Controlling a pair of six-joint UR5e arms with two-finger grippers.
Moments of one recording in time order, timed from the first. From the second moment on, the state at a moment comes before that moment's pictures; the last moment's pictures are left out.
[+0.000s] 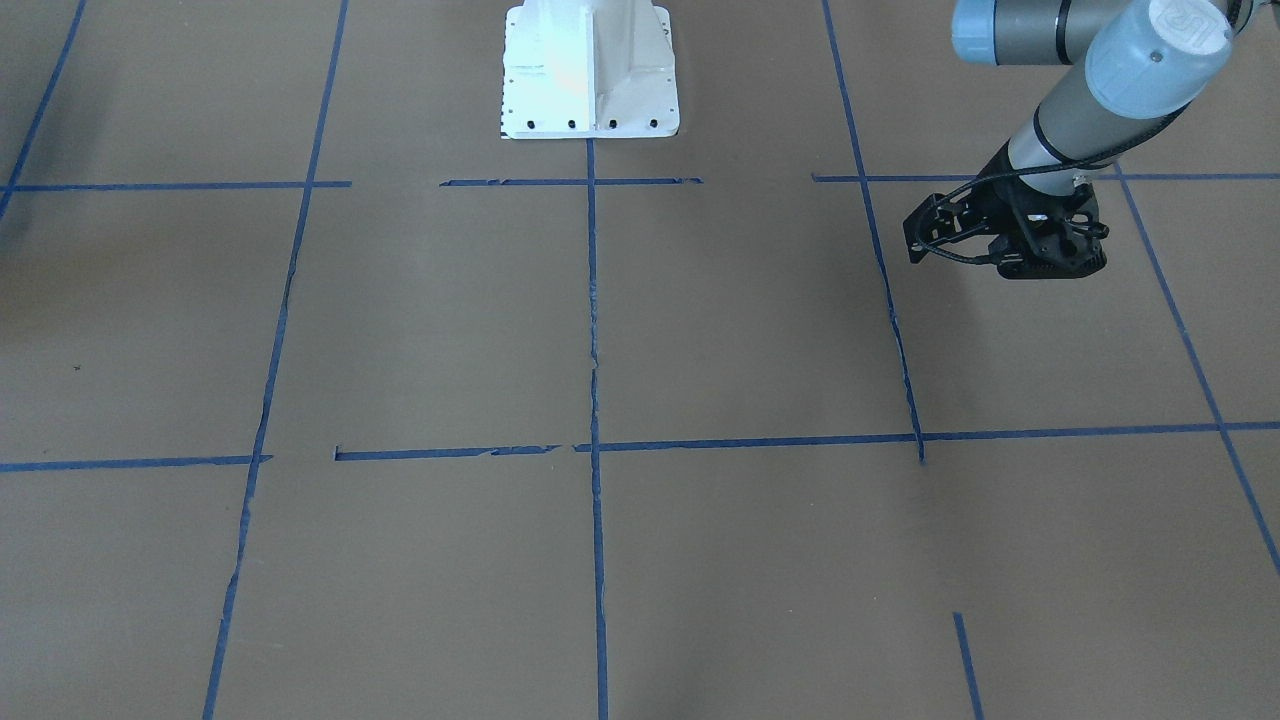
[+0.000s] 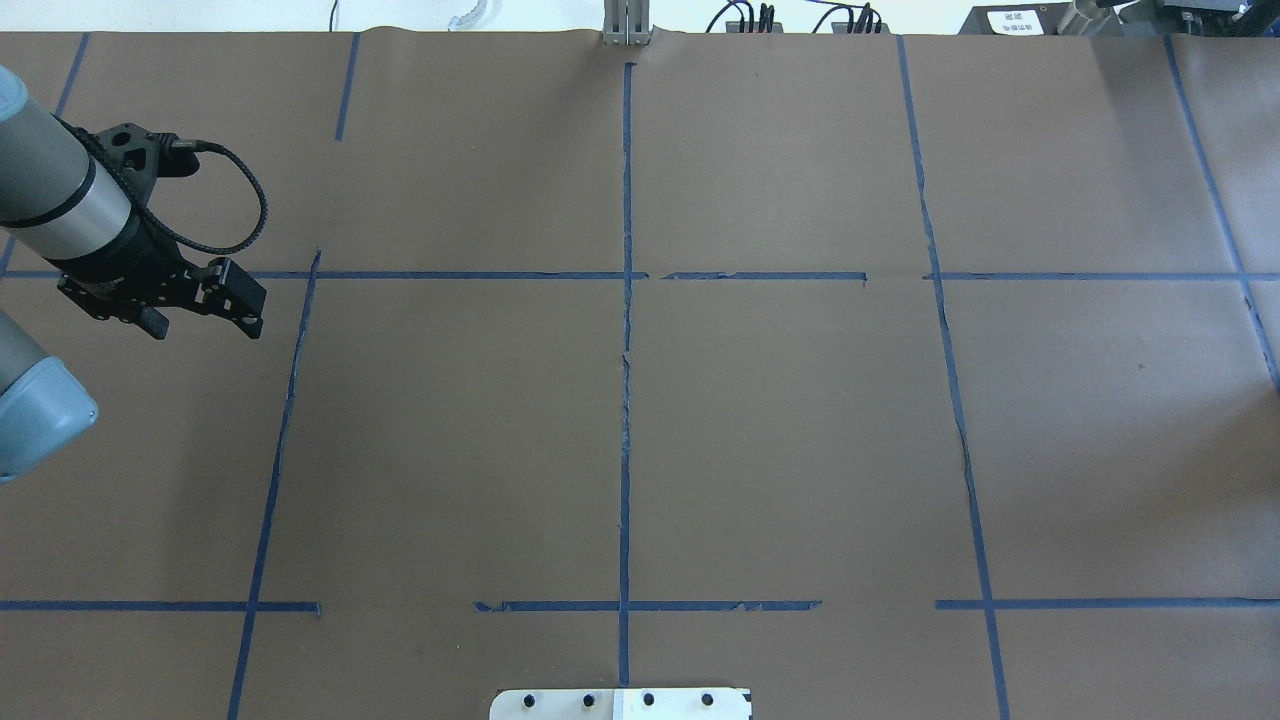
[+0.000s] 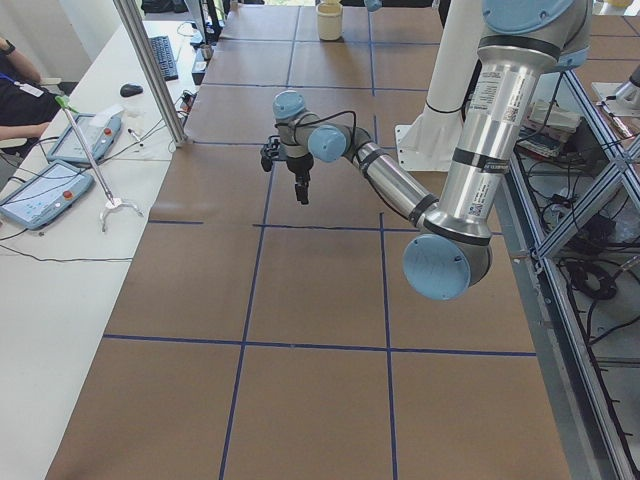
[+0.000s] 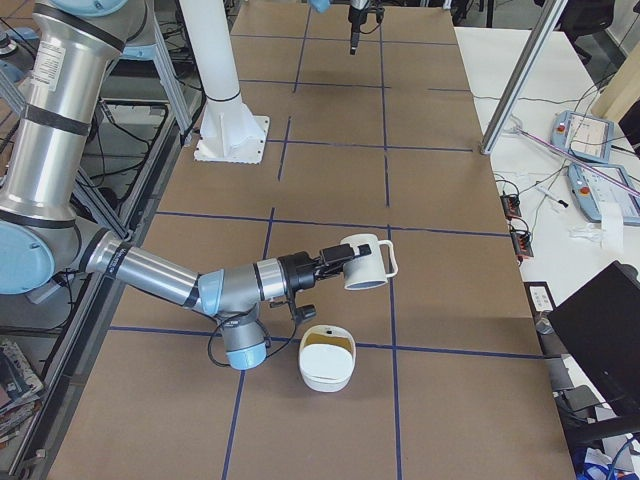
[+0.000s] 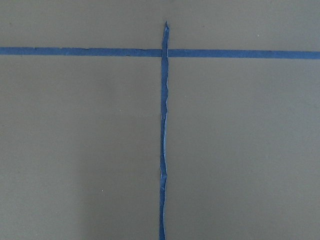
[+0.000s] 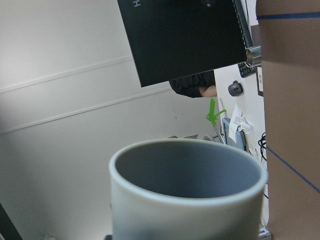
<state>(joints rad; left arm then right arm) -0.92 -1.82 -1.97 -1.43 -2.25 -0.81 1.33 -1.88 1.46 0.62 1.65 2.51</state>
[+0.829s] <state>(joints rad) -0.92 -1.82 -1.97 -1.43 -2.25 -0.81 1.35 -1.83 1.62 0.30 1.82 1.89</state>
